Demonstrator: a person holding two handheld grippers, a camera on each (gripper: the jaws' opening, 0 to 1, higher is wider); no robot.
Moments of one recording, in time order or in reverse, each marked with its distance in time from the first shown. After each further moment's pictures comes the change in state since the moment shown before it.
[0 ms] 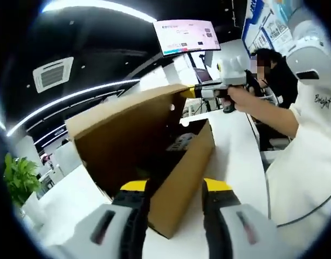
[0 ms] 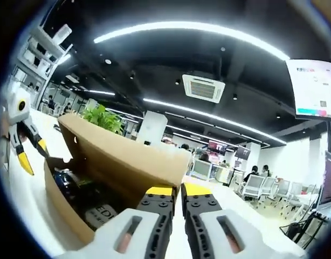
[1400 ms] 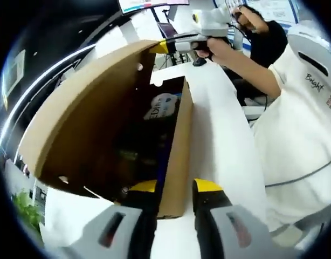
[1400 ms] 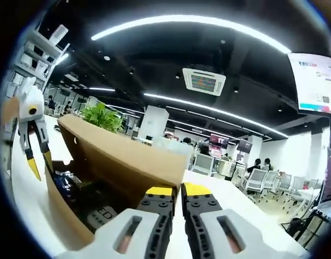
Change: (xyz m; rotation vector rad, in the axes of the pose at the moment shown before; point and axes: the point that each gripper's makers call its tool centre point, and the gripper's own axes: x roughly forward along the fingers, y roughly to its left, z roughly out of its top) left arm 0.009 0.004 -0.023 0.156 0.425 -0.310; right arm 0.003 -0.002 0.000 0.034 0.041 0.006
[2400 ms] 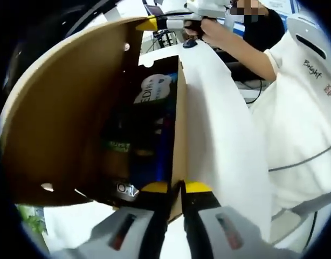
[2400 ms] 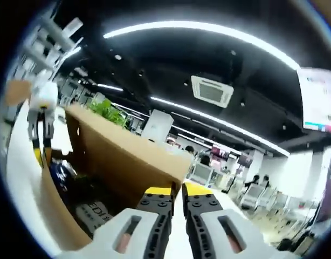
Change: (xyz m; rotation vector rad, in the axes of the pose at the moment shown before) left arm 0.018 0.000 -0.015 0.052 0.122 -0.115; right arm 0.004 -0.001 0.006 -0.206 -0.093 0.016
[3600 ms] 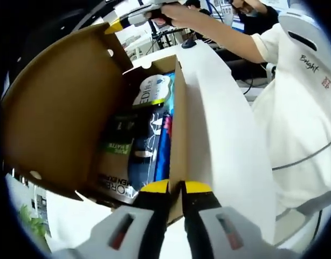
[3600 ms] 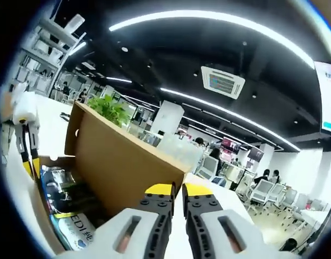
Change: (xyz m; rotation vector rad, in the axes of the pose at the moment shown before) left arm 0.000 -0.001 -0.002 0.017 -0.020 0.037; right arm 0.075 -0.028 0.009 0.097 0.112 0.120
